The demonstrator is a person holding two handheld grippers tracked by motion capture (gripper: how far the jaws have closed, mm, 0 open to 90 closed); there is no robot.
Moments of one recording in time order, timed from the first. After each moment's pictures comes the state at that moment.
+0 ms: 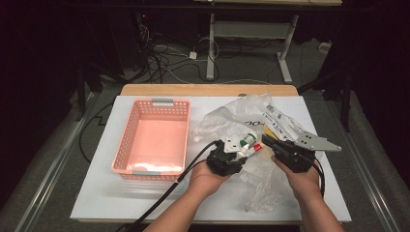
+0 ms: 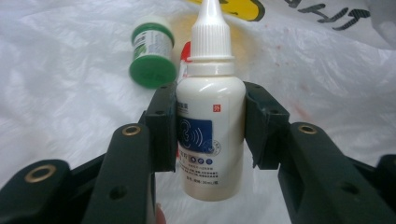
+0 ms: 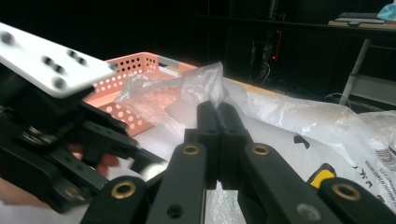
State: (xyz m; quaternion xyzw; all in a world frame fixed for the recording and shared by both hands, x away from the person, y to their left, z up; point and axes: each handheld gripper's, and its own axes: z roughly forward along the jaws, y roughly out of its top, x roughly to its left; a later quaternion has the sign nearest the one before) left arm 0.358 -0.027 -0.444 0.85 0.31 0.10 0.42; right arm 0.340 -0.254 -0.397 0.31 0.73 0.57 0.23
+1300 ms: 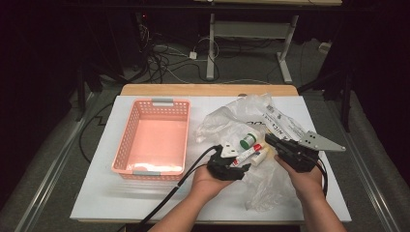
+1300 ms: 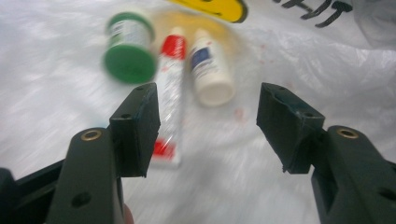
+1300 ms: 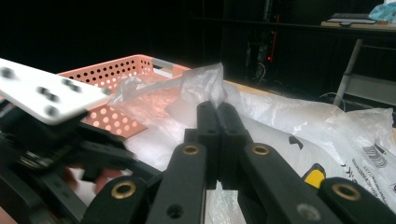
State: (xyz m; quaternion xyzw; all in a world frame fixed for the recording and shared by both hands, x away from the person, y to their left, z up) left arm 0.345 -0.004 -0.460 0.84 0.30 0.09 0.45; right arm 0.340 -0.261 -0.396 0.32 0.72 0.57 0.23
